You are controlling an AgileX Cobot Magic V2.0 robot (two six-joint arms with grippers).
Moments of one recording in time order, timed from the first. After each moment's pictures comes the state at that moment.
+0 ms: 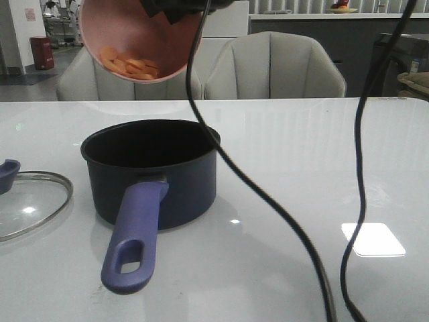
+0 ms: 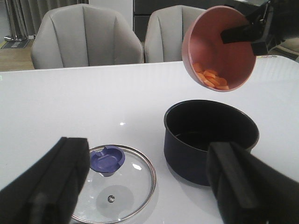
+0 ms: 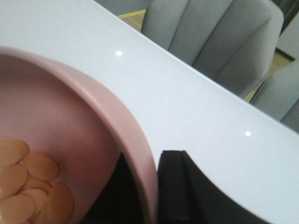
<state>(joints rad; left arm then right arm) -0.23 0.11 -0.35 -0.11 0.47 0.04 0.59 1.80 -1.42 -0.50 0.05 0.33</state>
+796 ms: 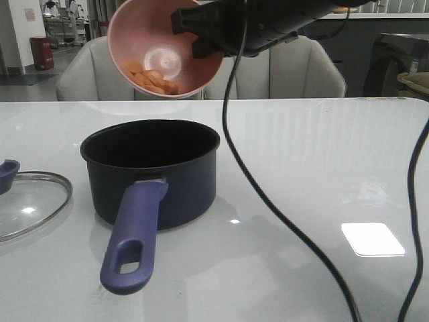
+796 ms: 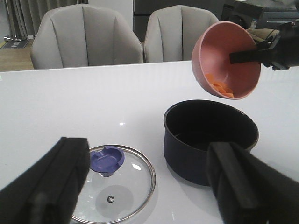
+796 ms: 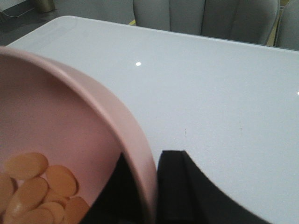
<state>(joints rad) -0.23 0.11 -0.35 -0.11 0.47 0.04 0.50 1.80 -1.22 -0.47 -0.21 0.61</state>
